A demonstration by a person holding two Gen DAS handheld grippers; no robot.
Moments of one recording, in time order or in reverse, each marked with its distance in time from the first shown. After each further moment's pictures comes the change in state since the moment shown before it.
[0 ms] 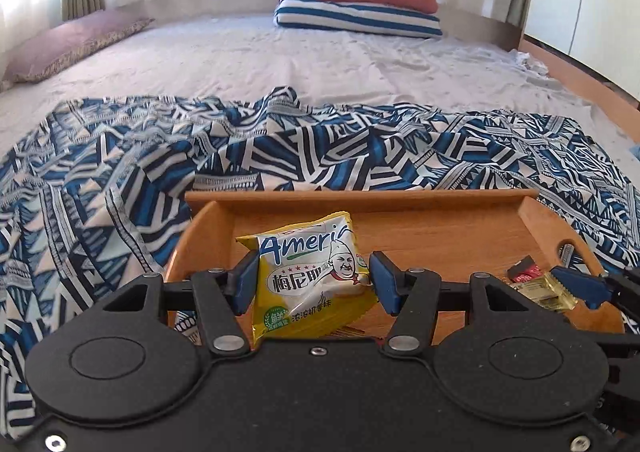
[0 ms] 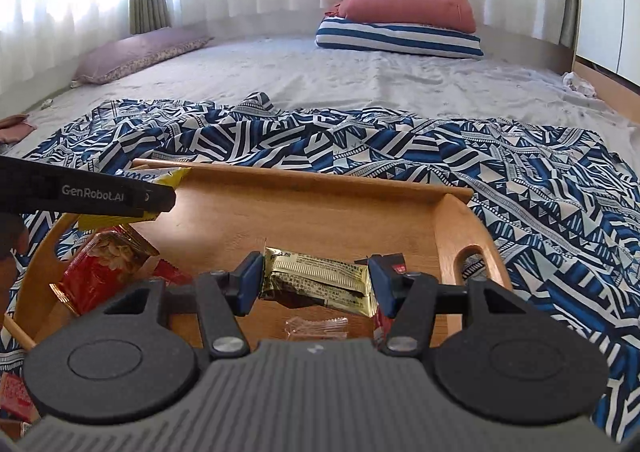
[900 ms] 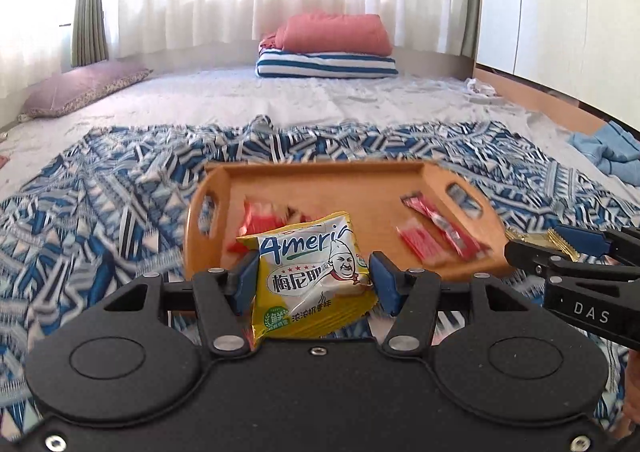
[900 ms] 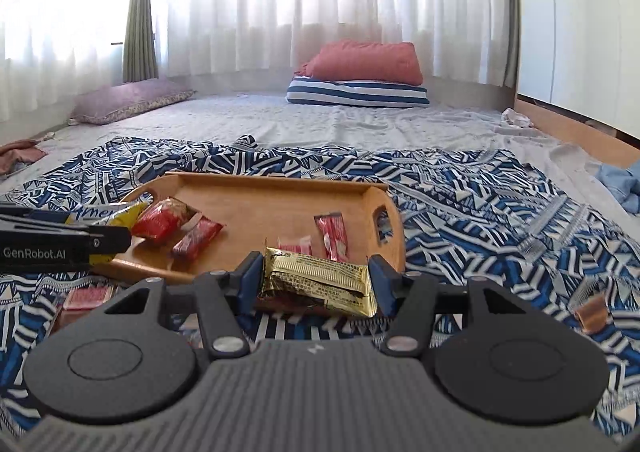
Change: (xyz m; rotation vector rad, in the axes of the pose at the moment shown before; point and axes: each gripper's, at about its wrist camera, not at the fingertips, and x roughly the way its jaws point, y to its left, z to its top) left arm -0.194 -0.034 -0.119 0.073 -0.184 -0.035; right arm -0.176 0.005 -0.080 0.011 -0.188 -0.103
